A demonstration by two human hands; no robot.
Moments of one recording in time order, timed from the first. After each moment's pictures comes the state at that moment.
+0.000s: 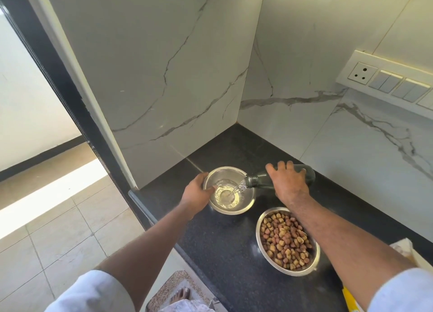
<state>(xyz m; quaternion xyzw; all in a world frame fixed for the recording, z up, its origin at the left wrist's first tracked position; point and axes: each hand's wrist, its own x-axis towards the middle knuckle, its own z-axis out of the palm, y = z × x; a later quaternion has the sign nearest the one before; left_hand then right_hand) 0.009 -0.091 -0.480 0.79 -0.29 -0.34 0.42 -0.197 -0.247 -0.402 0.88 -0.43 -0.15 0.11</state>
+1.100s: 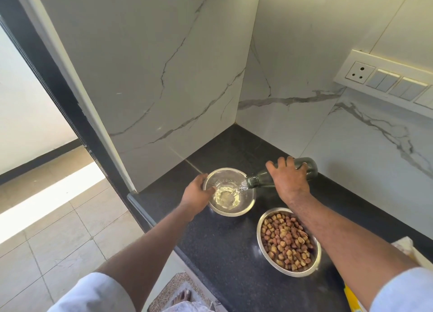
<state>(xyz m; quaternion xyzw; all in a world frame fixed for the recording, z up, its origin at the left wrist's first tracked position) 0.013 -0.095 -0.483 0.78 -0.29 -0.35 0.43 -0.195 -0.246 -0.393 0.88 -0.43 -0.14 0.16</state>
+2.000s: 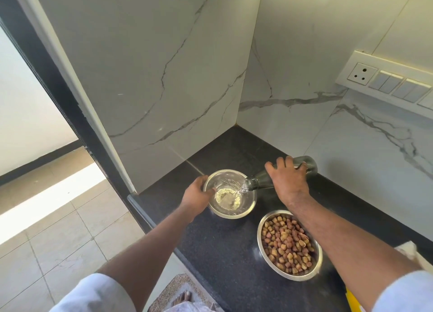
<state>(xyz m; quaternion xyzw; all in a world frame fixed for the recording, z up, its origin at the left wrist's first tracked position) 0.012 -0.097 -0.482 0.78 -0.28 -0.35 0.43 -0.192 -0.247 -0.392 0.88 -0.42 -0.13 0.17</state>
